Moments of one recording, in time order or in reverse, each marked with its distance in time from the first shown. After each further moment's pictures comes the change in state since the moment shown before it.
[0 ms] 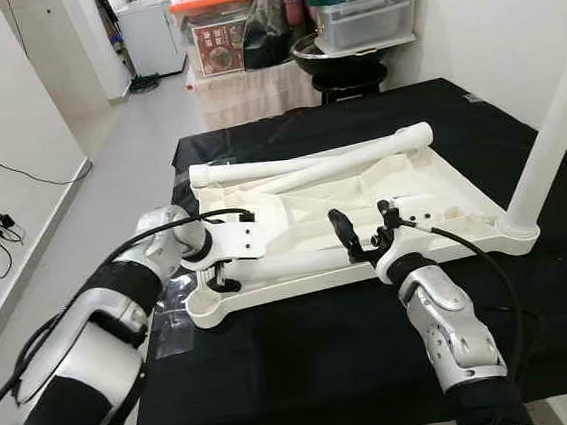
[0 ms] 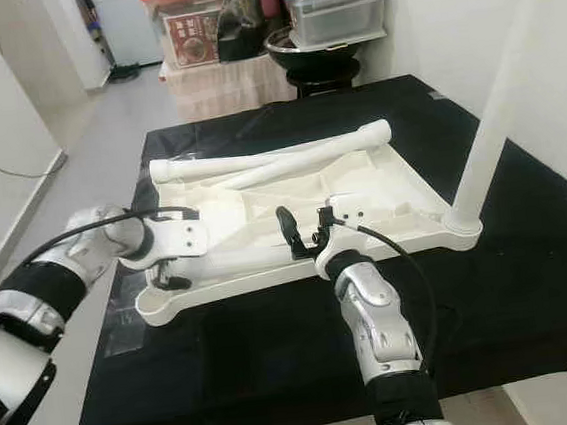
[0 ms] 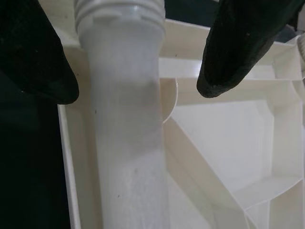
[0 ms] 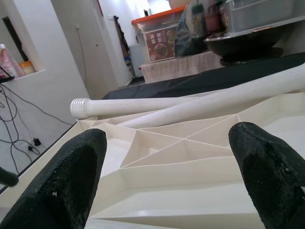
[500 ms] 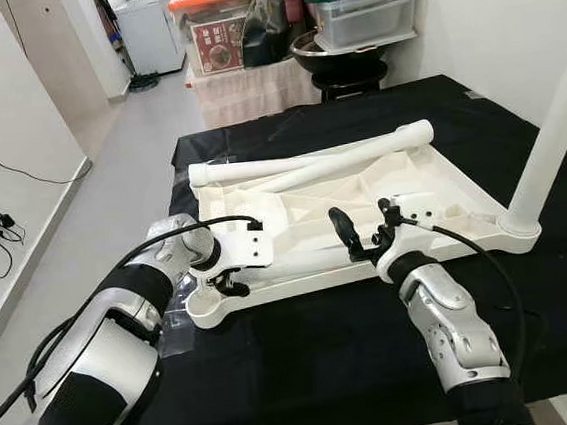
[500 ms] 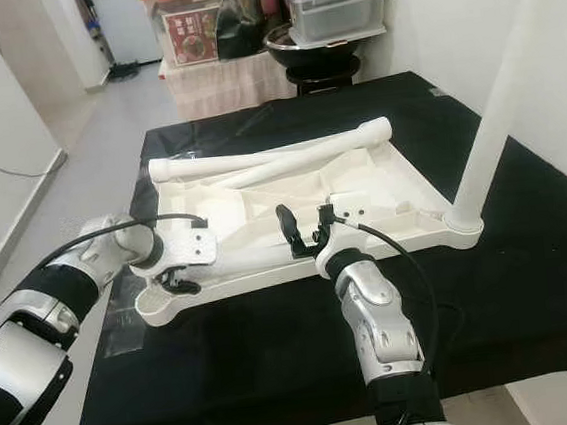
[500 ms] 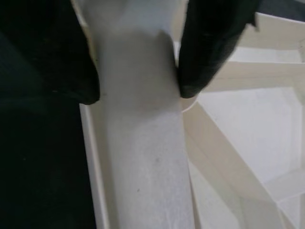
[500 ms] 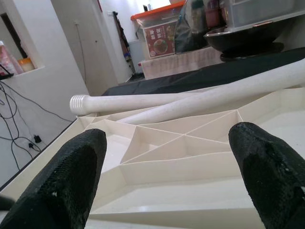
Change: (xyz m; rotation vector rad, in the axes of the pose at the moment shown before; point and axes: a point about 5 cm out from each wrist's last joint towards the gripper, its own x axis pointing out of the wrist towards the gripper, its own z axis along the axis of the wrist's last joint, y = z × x) left arm 0.009 -0.010 0.000 -0.021 -0.023 -0.057; right arm -0.001 -0.001 0.001 0.002 0.019 0.000
